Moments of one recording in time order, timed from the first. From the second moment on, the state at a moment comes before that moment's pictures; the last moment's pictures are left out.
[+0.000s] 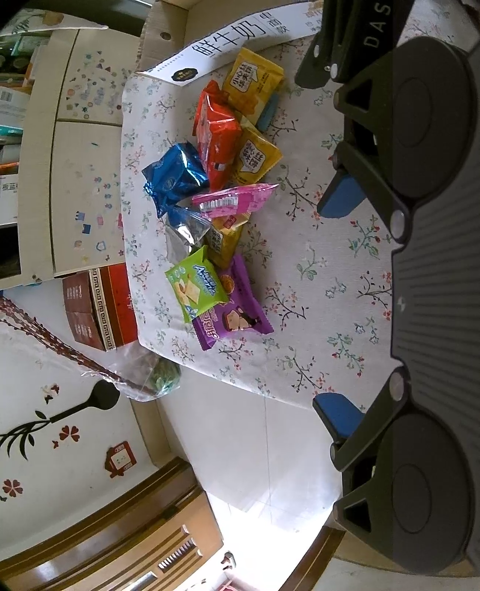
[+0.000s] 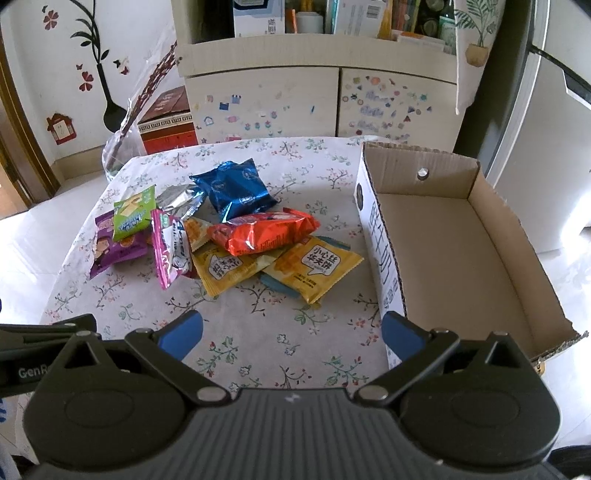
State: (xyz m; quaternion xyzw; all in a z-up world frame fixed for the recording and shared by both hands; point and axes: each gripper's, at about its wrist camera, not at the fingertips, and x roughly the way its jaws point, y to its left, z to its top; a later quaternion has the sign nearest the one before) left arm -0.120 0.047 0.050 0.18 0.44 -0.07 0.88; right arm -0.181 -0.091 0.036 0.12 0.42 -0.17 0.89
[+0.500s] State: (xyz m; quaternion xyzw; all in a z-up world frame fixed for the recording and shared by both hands) left arm -0.101 0.045 0.073 0.17 0.42 -0.10 0.88; right arm -0.167 -0.103 0.064 0.14 0.39 -0.06 0.91
